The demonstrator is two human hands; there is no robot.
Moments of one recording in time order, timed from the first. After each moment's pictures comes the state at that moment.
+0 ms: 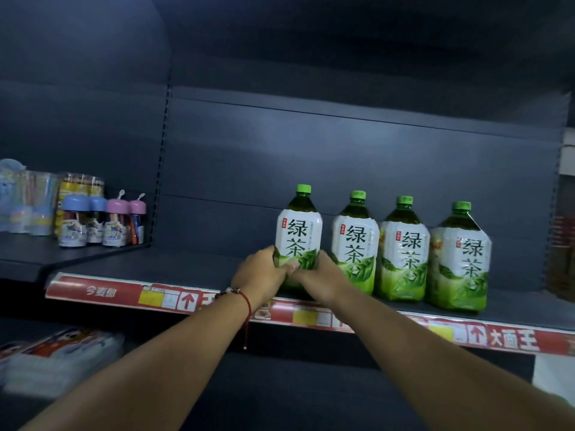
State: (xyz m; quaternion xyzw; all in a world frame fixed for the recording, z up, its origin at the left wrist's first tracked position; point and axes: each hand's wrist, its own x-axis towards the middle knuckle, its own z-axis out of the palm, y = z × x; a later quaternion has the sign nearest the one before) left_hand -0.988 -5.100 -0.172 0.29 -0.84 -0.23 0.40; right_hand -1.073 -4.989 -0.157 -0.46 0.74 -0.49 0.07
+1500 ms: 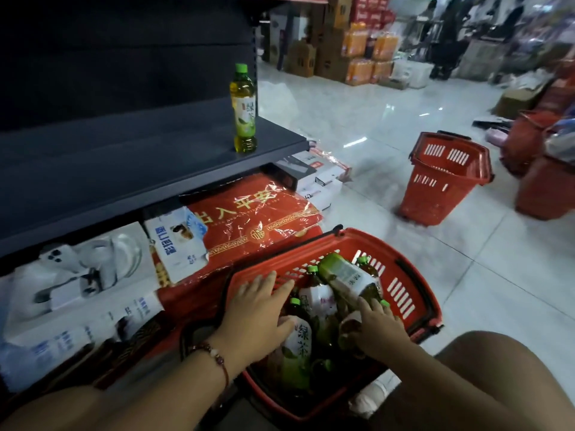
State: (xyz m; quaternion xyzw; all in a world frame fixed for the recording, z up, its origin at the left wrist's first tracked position) left_hand -1.019 -4.649 -0.572 -0.09 -0.99 -0.07 -0.09; right_hand -1.063 -4.409 -0.621 -0.01 0.97 -0.03 0.23
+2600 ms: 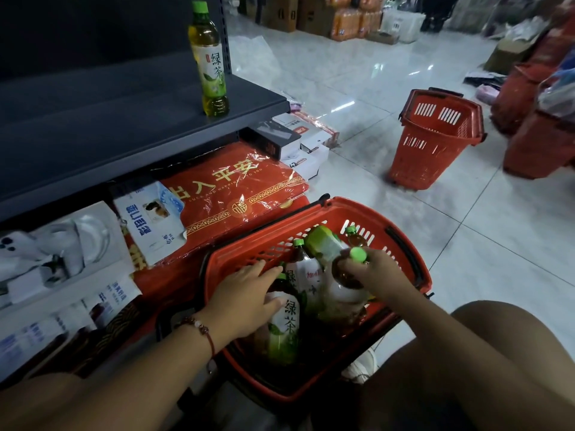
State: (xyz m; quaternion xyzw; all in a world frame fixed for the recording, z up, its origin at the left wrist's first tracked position) left_hand -1.043 -4.643 -0.596 -0.10 -0.97 -0.12 -0.18; right_hand -1.089 -4.398 -0.583 0.05 0.89 -0.43 0.17
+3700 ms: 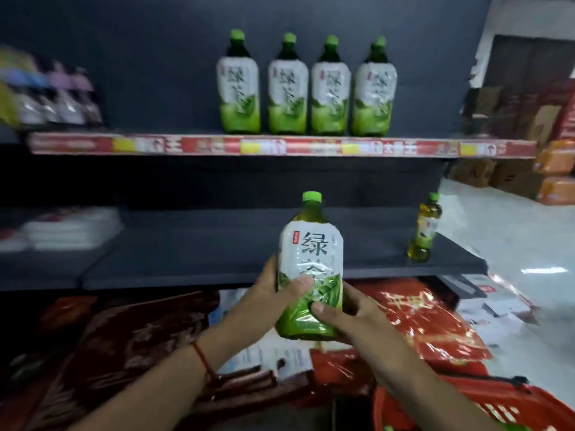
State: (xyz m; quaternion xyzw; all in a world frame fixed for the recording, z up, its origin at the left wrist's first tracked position) left_hand -0.862 -4.824 -0.391 0.14 -0.71 -0.65 0.21; right_hand -0.955 -4.670 -0.389 -0.34 0.64 -0.63 0.28
